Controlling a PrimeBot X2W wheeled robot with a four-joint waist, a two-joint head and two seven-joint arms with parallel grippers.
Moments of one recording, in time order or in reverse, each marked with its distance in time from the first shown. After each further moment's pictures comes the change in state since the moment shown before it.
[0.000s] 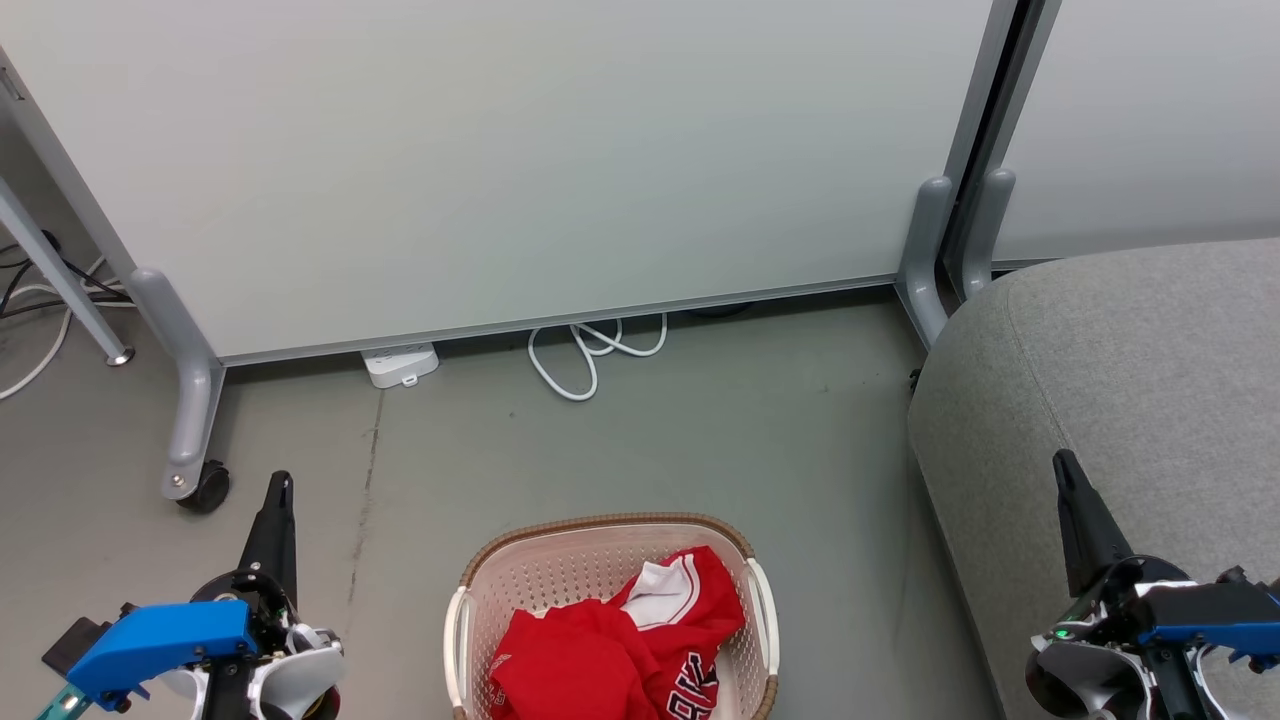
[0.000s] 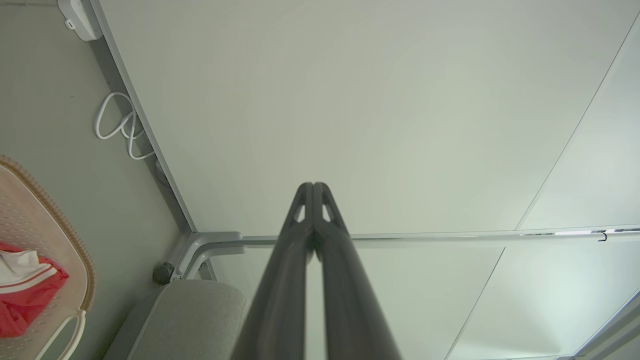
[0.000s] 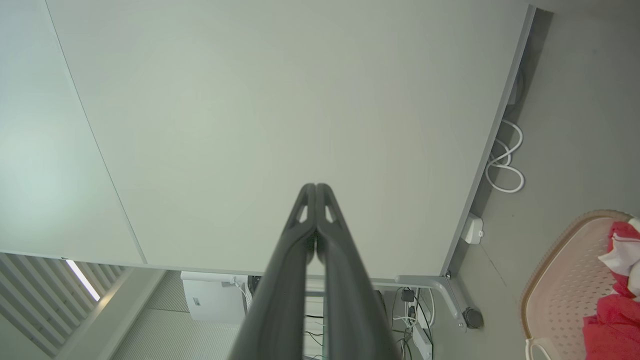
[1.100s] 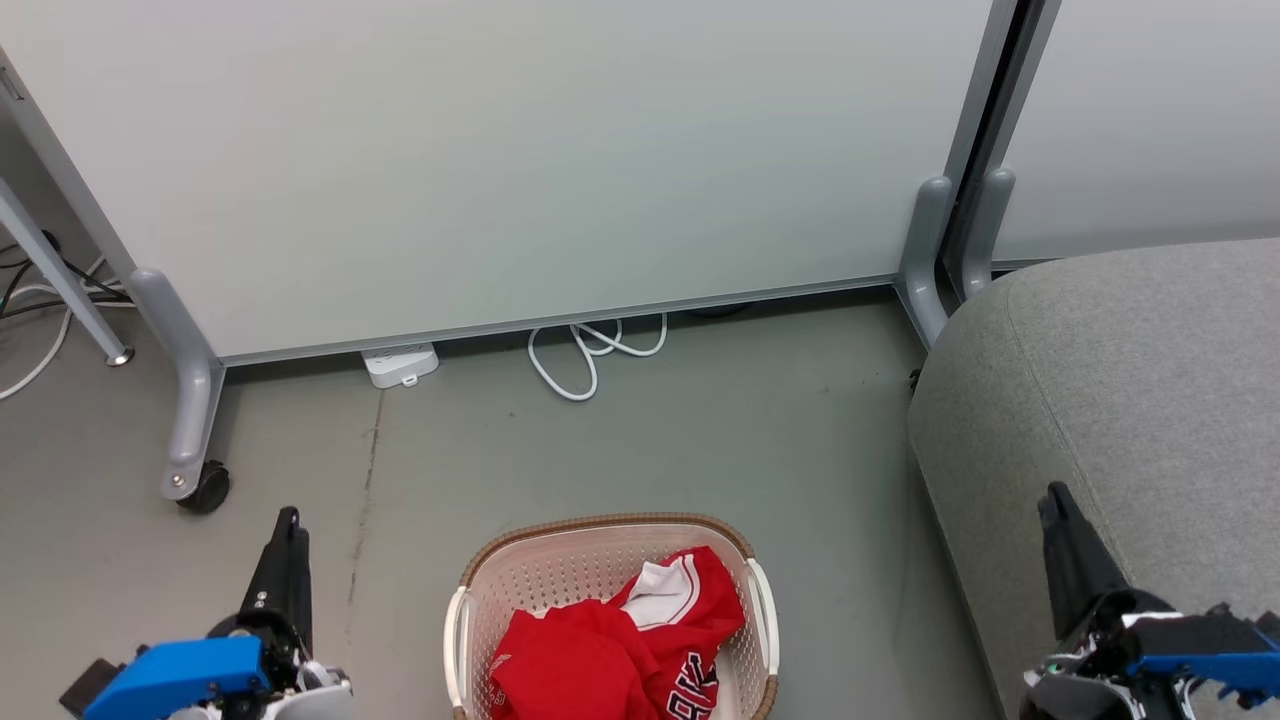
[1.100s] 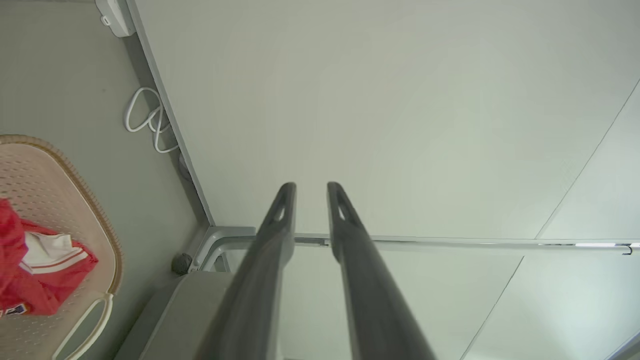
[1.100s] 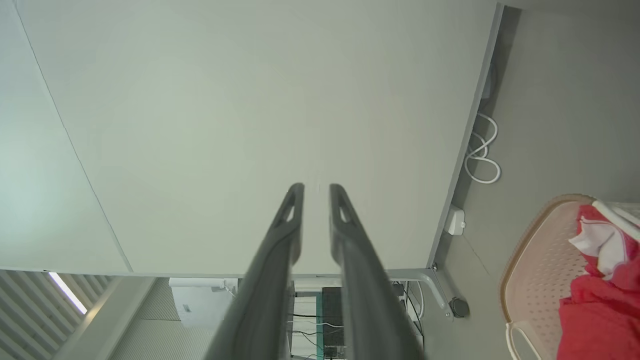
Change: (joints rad) left arm 0.030 -0.005 -0.001 0.030 0.000 0.000 -0.001; right arm 0.025 0.007 0.002 0.030 0.000 -0.001 0.000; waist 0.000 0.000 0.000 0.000
